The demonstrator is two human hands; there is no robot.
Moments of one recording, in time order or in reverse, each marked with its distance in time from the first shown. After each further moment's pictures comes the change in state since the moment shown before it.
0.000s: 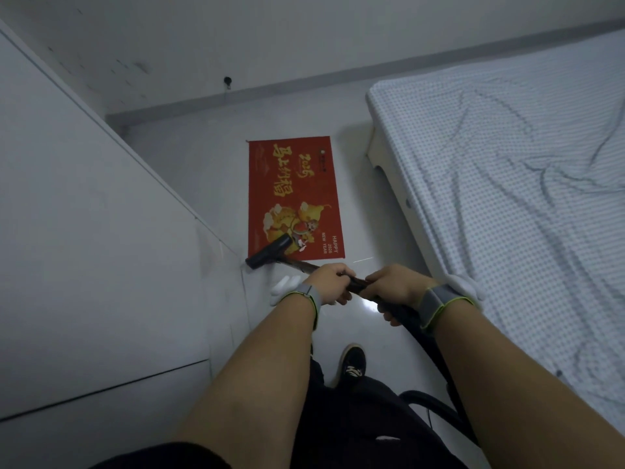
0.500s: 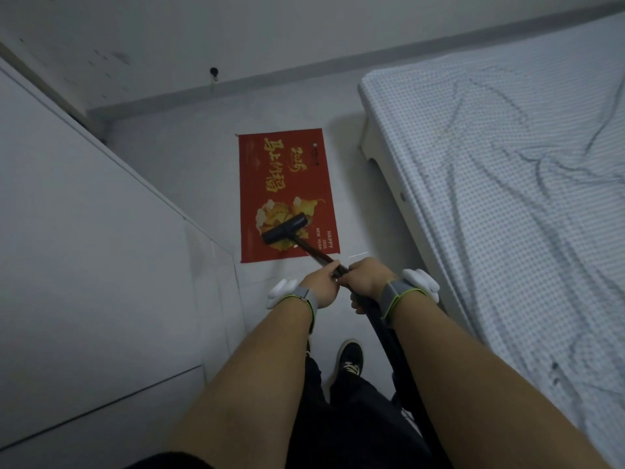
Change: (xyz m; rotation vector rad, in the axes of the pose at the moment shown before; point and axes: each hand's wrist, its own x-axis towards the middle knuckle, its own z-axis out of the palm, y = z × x) left_hand 0.028 -0.013 -0.002 0.346 -0.005 0.017; right_hand 0.053 -0.019 0.030 0.124 0.089 0.014
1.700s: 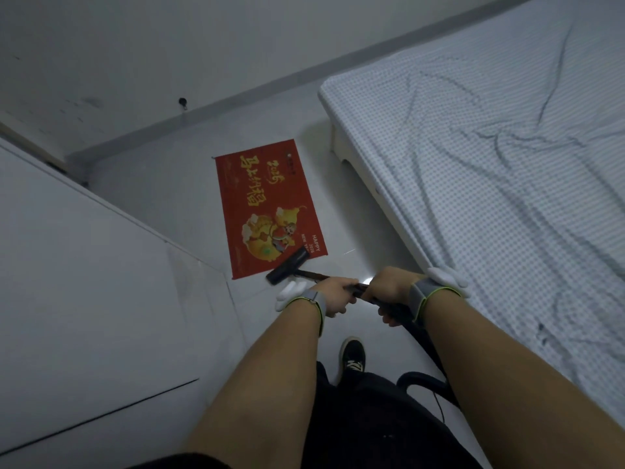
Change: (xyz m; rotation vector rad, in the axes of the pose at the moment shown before) left_hand -0.033 0.062 0.055 -0.080 -0.208 -0.023; right_hand -0.044 0.083 -0.062 -0.024 -0.055 0.109
